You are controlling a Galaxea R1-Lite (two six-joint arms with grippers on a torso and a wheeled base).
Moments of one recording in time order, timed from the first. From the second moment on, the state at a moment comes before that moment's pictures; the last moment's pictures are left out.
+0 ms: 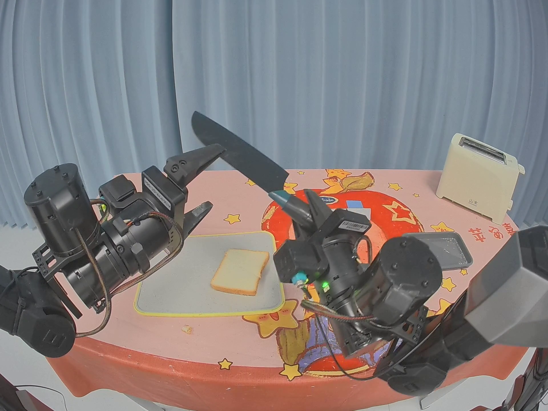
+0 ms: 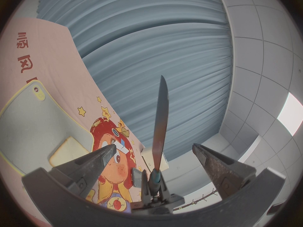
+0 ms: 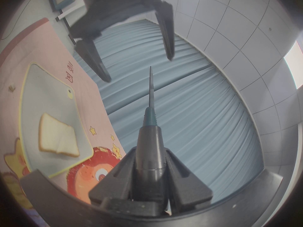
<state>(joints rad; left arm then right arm) -0.54 1.60 -0.58 -1.09 -0.06 -1.15 0.97 2.10 -0.80 -1.53 -0.71 -1.20</state>
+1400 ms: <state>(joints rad) -0.60 1.50 -0.50 -1.09 -0.08 -0.85 0.79 1.71 -1.12 -0.06 -0.03 -0.08</state>
